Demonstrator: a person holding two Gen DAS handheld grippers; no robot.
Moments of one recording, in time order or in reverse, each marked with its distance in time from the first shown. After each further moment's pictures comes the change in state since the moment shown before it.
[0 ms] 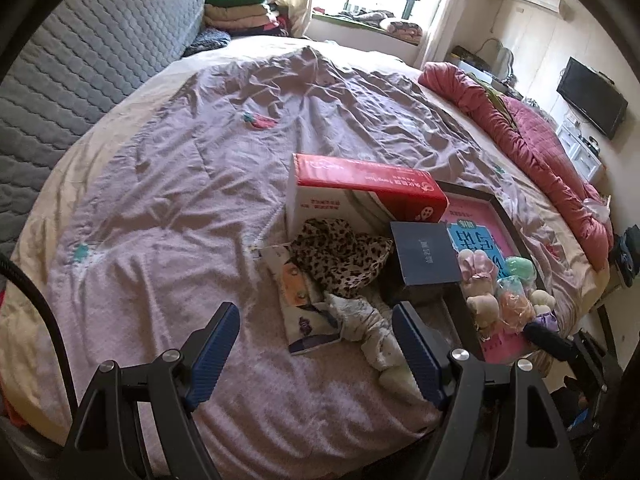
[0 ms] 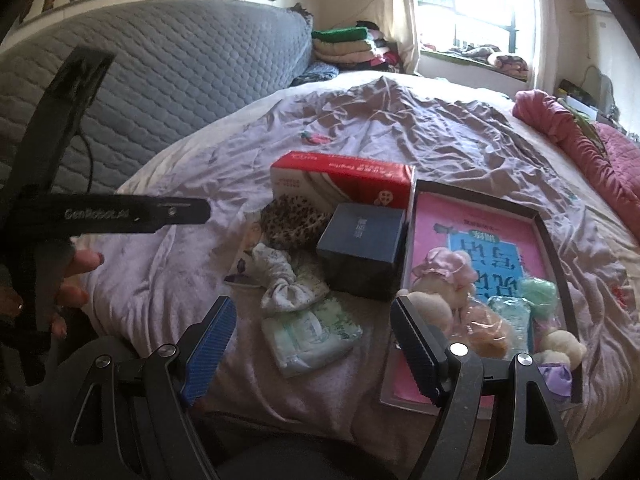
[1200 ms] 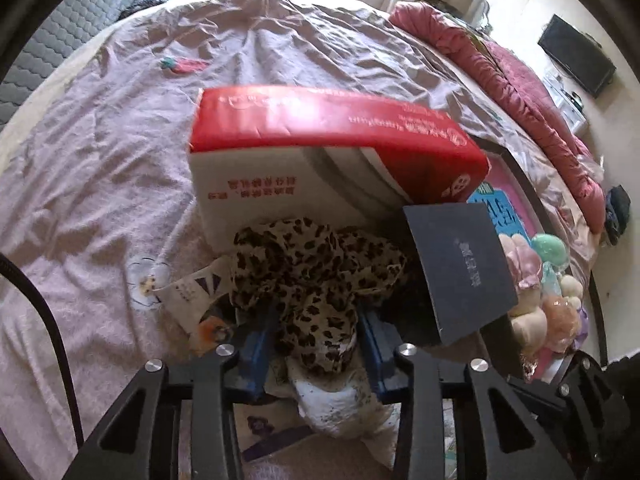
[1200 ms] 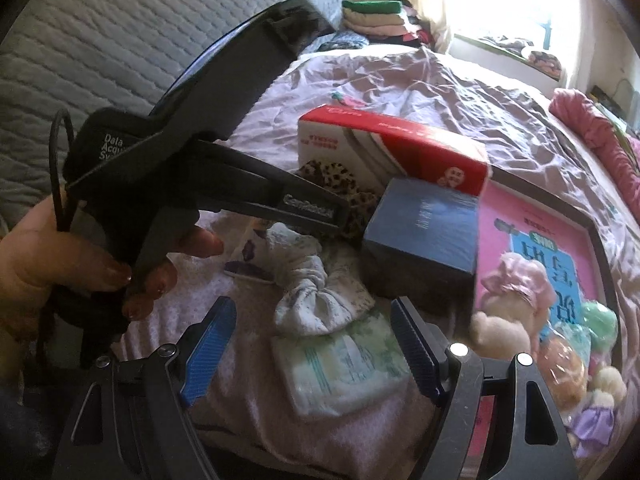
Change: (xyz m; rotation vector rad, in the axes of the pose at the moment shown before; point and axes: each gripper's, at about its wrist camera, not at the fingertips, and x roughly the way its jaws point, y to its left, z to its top) left arm 0.132 -0.011 0.027 0.092 0.200 -0.127; right arm 0.092 0.022 0.014 -0.112 0.100 0.036
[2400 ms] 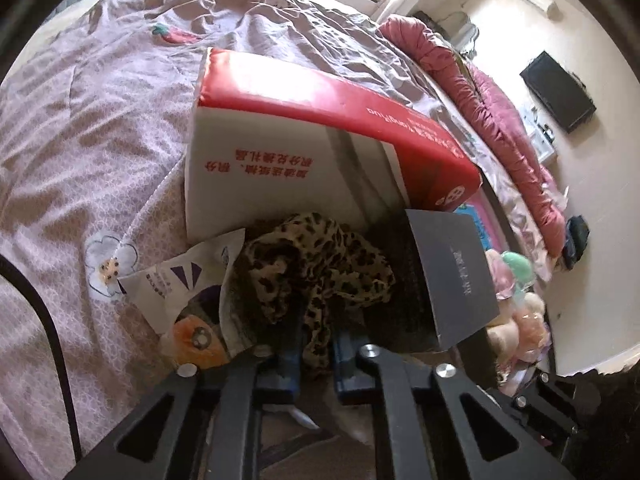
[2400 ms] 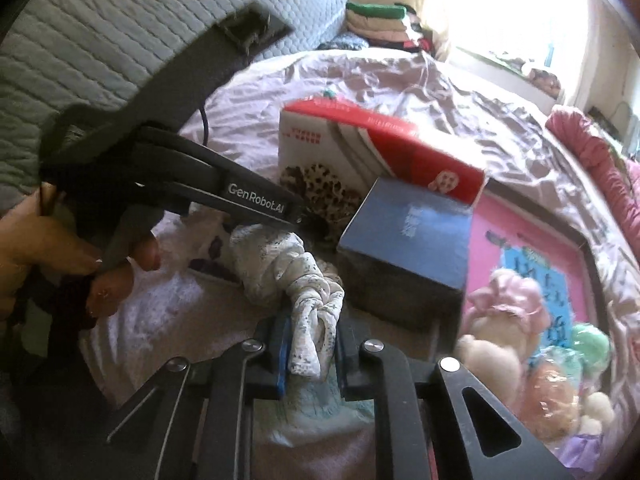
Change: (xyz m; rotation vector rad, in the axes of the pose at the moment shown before) left arm 0.012 0.021 -0.003 -0.099 -0.012 -0.197; right arm 0.015 -0.019 0.005 -0.033 -0.021 -0.049
